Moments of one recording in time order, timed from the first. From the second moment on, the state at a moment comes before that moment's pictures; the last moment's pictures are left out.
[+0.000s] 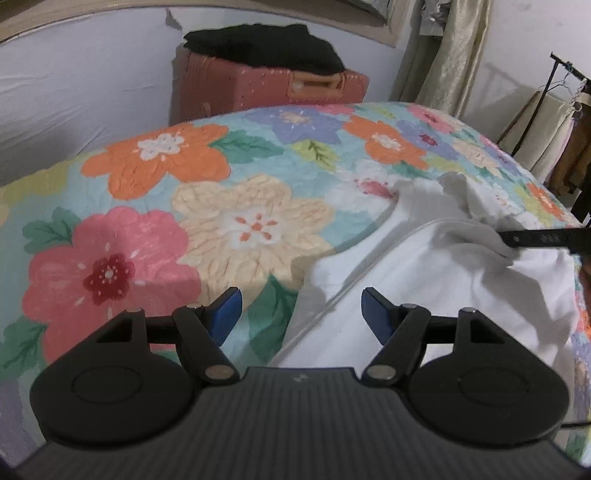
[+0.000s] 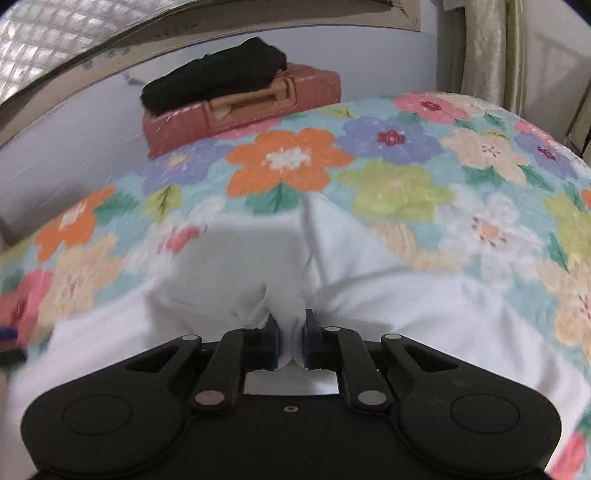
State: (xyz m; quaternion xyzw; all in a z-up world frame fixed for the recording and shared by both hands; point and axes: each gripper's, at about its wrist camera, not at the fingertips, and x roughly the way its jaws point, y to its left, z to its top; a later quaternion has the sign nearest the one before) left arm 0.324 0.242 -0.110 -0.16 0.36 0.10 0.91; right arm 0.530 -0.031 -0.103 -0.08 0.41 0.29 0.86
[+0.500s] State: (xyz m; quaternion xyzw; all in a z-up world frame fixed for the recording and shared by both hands) left arm 0.315 0.230 -0.099 -0.13 0.34 0.11 0.92; right arm 0.580 -0.003 -0.028 -0.09 0.27 0.31 0.91
